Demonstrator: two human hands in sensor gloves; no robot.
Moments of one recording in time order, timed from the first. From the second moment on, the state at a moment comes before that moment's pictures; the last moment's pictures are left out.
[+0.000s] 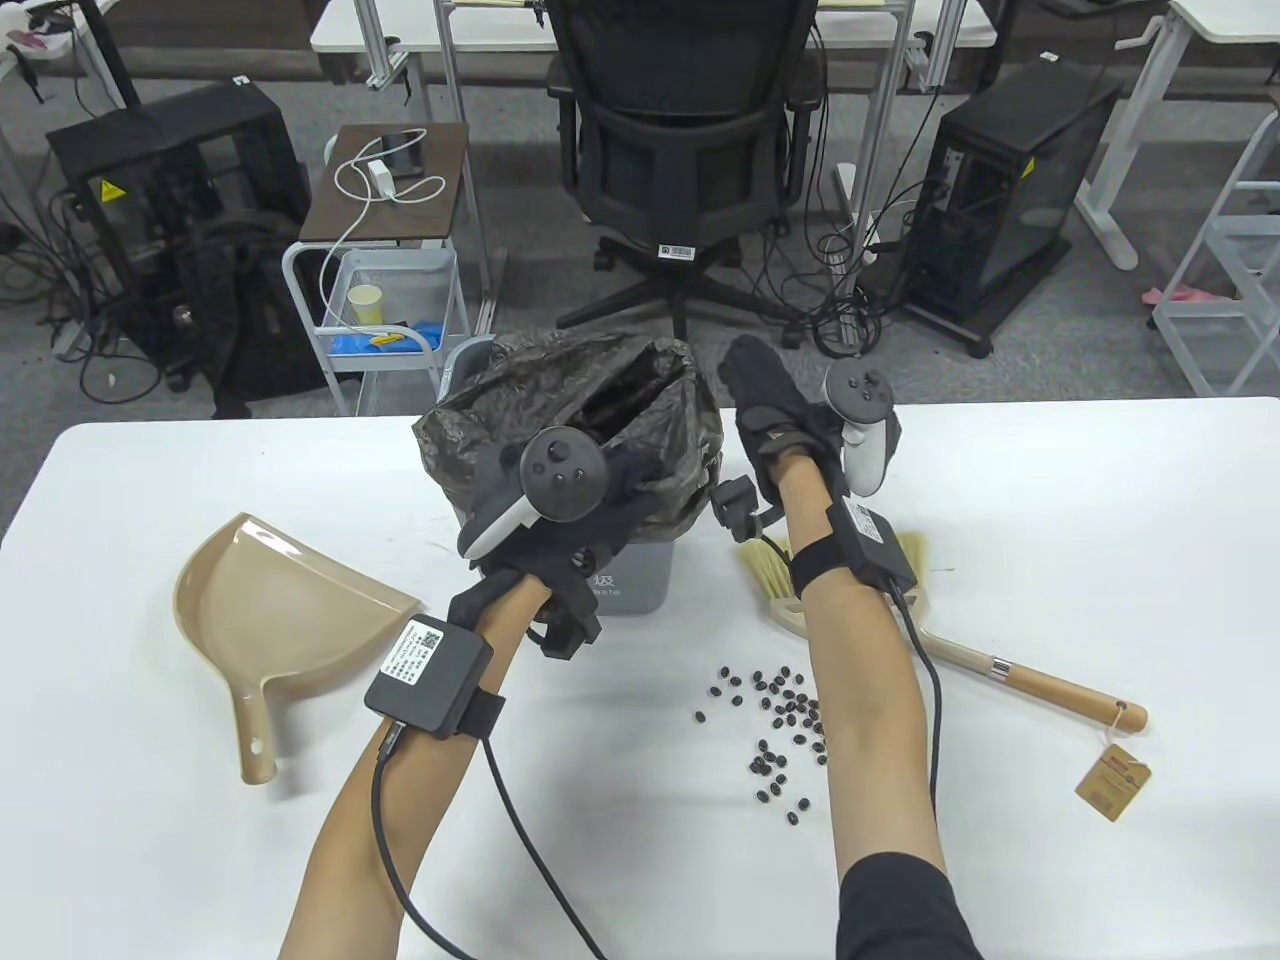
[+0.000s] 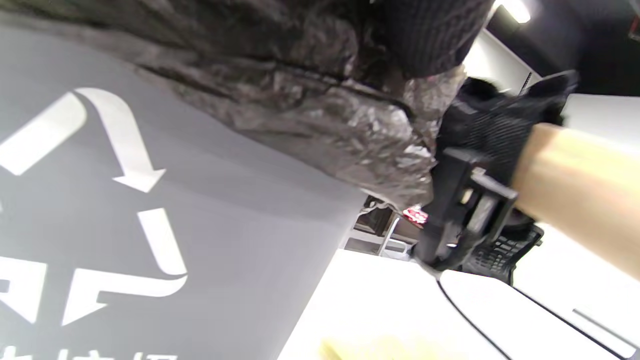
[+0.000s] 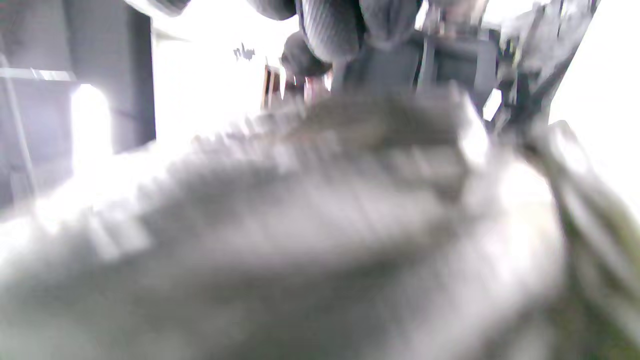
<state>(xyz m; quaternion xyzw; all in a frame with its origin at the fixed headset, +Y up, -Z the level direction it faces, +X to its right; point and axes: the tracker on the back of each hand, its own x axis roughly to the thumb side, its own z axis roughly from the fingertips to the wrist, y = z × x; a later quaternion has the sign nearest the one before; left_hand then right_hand) -0.111 -0.583 -0.465 0.01 -0.19 0.20 0.96 0.155 -0.642 -0.586 0.03 -0.04 0.75 0.67</state>
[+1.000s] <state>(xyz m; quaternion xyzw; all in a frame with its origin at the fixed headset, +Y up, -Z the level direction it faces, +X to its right) -0.184 -0.542 -0.544 -0.14 -0.01 0.39 0.91 0.072 -0.604 -0.489 0.27 0.00 0.91 0.31</state>
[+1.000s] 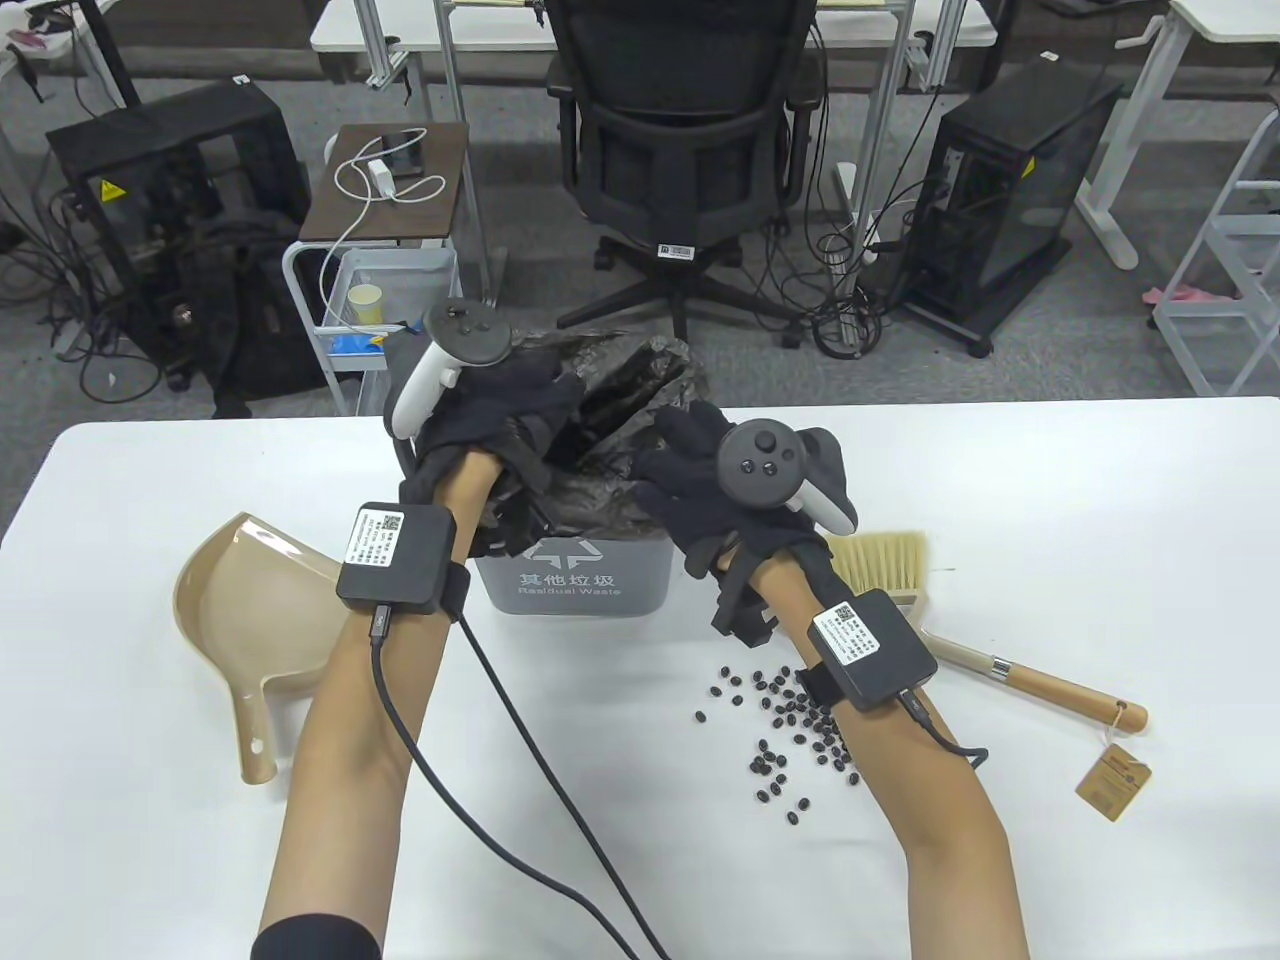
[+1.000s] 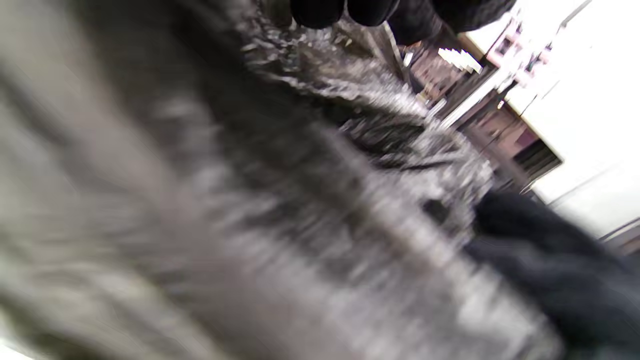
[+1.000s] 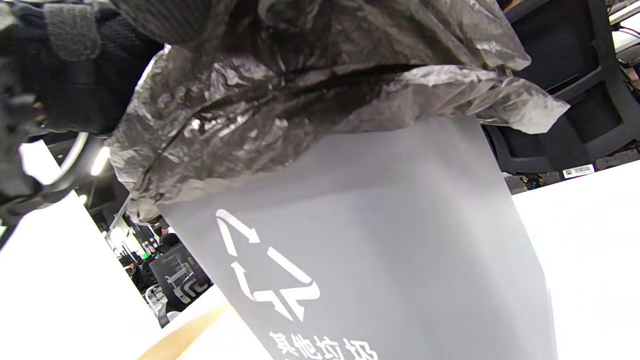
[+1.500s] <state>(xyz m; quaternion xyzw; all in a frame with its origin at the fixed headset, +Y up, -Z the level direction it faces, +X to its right) -0.237 -0.566 -0.578 -0.16 0.02 0.48 0.86 0.076 -0.607 -0.493 0.28 0.00 0.91 0.32</state>
